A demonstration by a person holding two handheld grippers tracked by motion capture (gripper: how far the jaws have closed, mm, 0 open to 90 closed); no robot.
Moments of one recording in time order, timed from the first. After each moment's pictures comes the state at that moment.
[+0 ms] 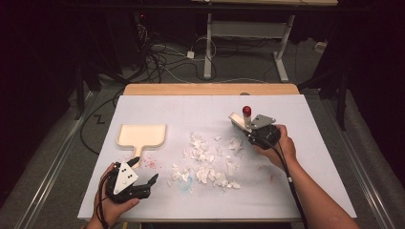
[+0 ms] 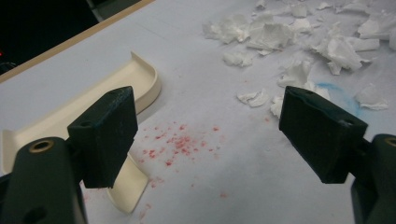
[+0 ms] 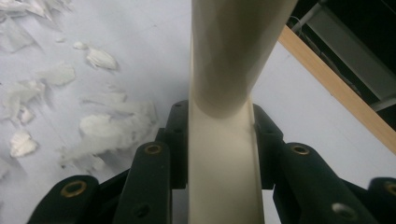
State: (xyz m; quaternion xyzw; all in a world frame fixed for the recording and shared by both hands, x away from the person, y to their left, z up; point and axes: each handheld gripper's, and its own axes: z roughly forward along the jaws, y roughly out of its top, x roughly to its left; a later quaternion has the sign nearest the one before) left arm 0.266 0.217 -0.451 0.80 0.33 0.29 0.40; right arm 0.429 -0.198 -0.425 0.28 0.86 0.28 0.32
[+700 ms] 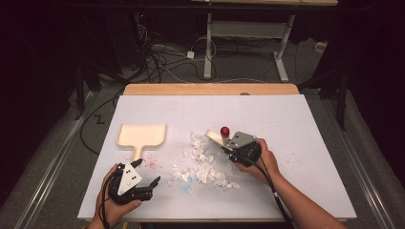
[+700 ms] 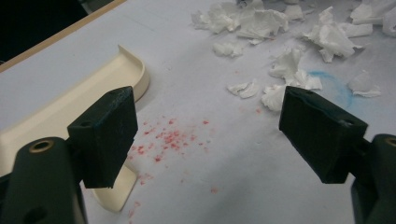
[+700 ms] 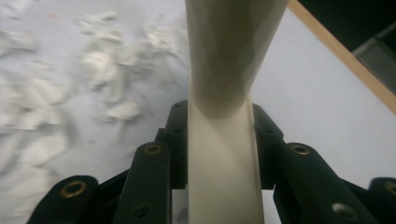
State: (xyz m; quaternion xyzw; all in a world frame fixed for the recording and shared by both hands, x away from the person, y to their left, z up) left arm 0.267 0.213 -0.455 0.82 0.32 0.29 0.38; right arm 0.381 -0.145 -0.439 0.20 0.88 0.33 0.27
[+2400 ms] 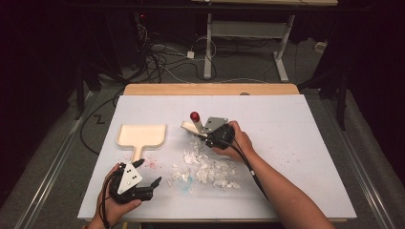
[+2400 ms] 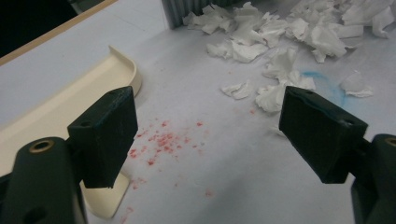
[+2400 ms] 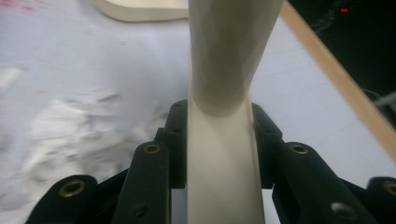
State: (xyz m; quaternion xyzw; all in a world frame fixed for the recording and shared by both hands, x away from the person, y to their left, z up) left arm 0.270 0.213 -0.456 0.82 0.31 0.28 0.39; right arm 0.438 -0.080 -0.434 0.12 0.90 0.34 0.24
